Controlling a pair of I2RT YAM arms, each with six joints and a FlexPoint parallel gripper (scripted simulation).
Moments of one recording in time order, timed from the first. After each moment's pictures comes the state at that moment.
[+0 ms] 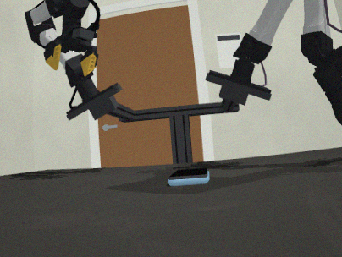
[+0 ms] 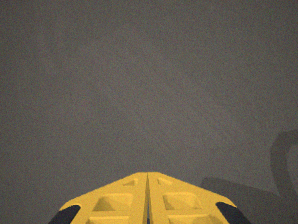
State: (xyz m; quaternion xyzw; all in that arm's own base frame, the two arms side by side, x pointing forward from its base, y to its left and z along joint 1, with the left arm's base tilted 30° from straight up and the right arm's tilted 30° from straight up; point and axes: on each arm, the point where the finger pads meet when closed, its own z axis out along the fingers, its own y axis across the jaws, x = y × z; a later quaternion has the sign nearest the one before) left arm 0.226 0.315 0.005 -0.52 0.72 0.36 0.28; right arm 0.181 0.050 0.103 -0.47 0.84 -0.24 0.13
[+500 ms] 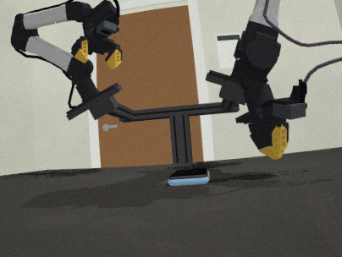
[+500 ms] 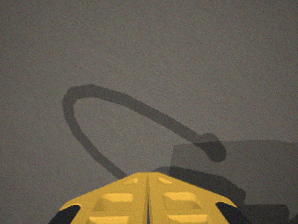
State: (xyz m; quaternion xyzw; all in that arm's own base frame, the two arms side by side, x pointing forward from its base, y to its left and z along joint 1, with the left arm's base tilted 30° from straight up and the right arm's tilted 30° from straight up) left arm 0.355 0.073 -0.077 -0.25 0.90 0.21 0.28; right arm 0.127 0.116 0.083 -0.47 0.81 -0.18 0.28
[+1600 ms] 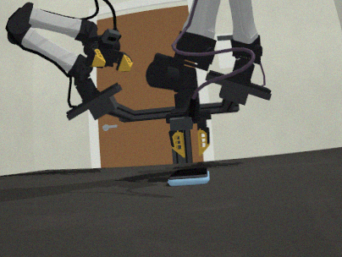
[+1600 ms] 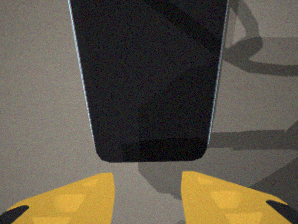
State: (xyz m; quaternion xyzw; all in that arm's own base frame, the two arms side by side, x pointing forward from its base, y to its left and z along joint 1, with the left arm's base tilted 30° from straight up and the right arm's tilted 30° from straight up) left arm 0.273 -0.085 -0.157 0.00 0.97 0.19 0.17; right arm 0.059 0.141 0.059 -0.50 0.74 -0.02 0.45
